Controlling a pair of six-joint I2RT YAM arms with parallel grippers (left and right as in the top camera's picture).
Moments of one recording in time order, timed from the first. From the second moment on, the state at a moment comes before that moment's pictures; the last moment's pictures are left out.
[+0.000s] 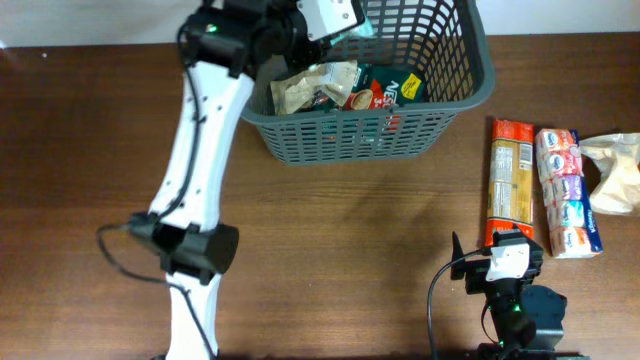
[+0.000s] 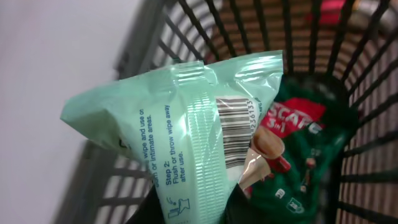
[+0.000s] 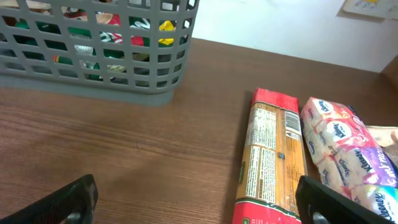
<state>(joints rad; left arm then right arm) -0.34 2.24 2.65 -1.12 0.38 0.90 -0.07 0.01 0.13 -0.40 -0.10 -0.18</state>
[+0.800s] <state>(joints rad) -0.49 2.50 2.69 -1.06 0.31 0.76 -0.07 0.01 0.13 -0.40 -0.10 -0.18</state>
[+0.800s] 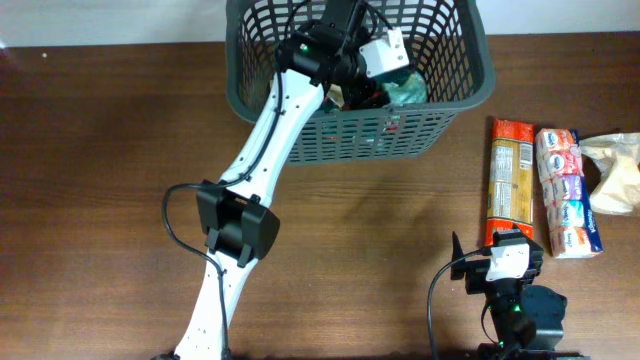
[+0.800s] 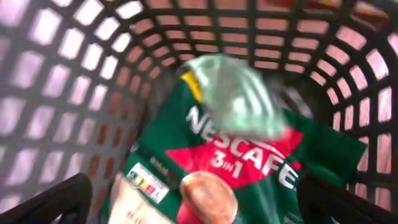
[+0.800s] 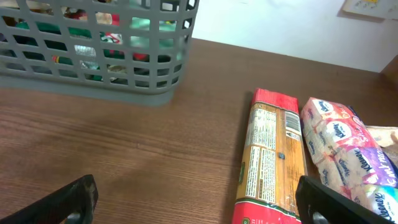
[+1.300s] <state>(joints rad) -0.27 2.15 2.99 -1.53 0.16 0.39 -0.07 0.01 0.13 -0.40 -0.10 -0.18</state>
